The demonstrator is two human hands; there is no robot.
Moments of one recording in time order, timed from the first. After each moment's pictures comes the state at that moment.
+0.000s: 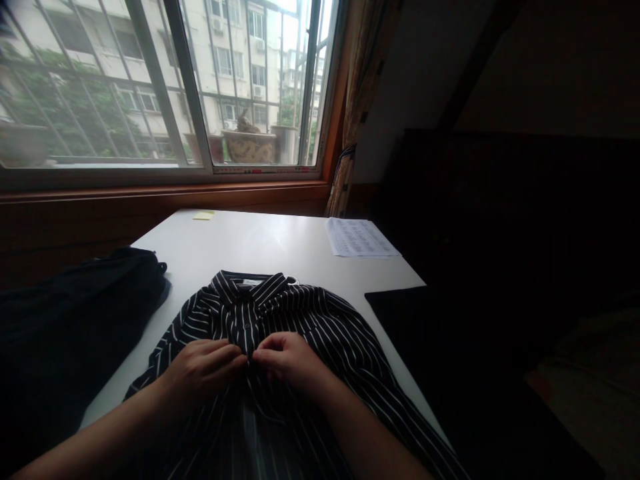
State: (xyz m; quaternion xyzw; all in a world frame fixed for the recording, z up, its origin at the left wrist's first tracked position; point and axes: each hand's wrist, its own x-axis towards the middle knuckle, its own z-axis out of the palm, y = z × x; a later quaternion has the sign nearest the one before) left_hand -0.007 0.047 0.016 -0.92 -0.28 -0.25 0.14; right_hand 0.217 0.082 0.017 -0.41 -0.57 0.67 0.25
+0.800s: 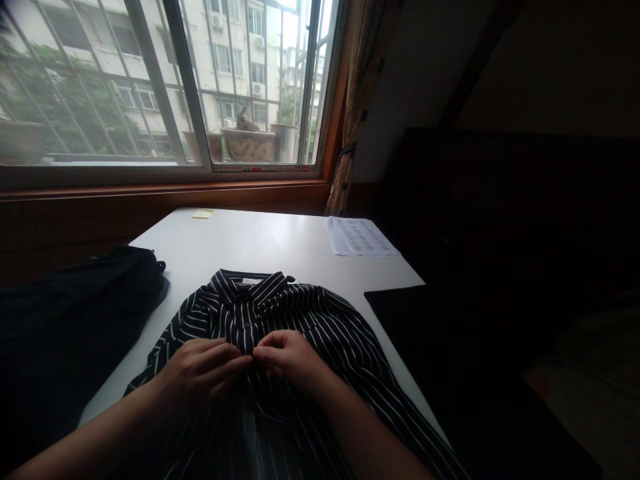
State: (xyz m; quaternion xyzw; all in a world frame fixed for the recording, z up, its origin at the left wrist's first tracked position) left_hand -0.009 0.042 0.024 -0.92 -0.27 -0.26 0.10; right_hand 0.219 0.083 0.014 -0.40 -0.56 0.67 0.26
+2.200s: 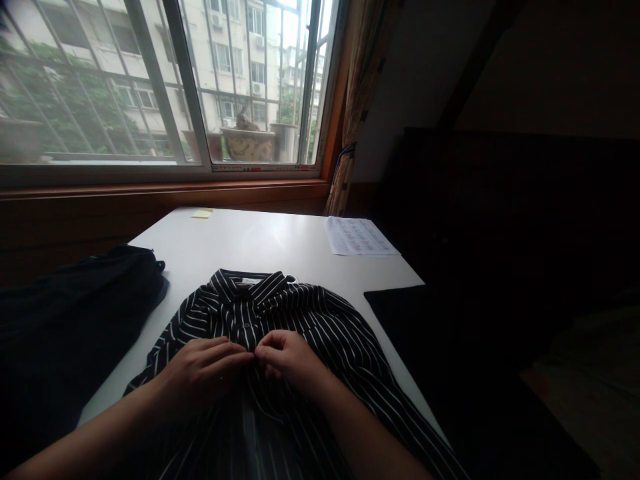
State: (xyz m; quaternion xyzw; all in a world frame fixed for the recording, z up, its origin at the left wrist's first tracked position) left_hand -0.009 0.045 0.021 -0.92 -0.27 -0.27 0.01; right_hand 0.218 0.082 0.010 -0.39 -0.59 0.66 0.27
